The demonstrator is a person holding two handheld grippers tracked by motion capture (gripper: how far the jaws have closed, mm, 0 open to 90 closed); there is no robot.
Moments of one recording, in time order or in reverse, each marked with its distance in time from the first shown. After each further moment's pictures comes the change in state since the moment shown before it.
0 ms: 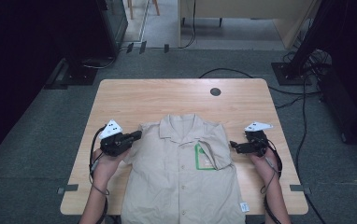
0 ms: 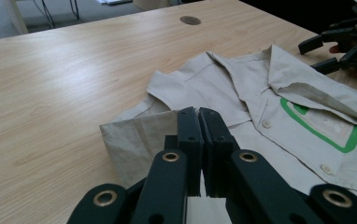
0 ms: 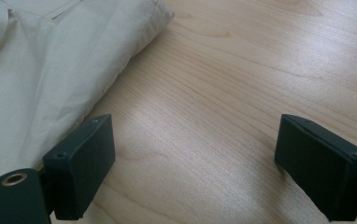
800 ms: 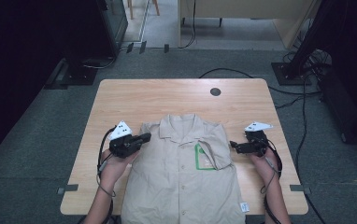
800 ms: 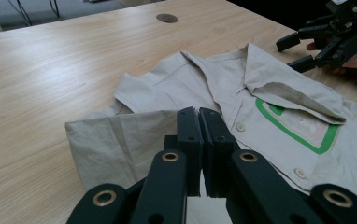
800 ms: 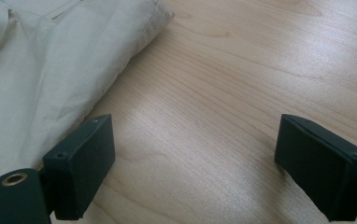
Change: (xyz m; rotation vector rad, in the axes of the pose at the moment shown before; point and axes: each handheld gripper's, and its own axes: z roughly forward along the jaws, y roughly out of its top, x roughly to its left) left arm -0.021 0.003 0.017 0.016 -0.054 0.016; right arm 0.000 0.000 0.000 0.000 0.000 0.000
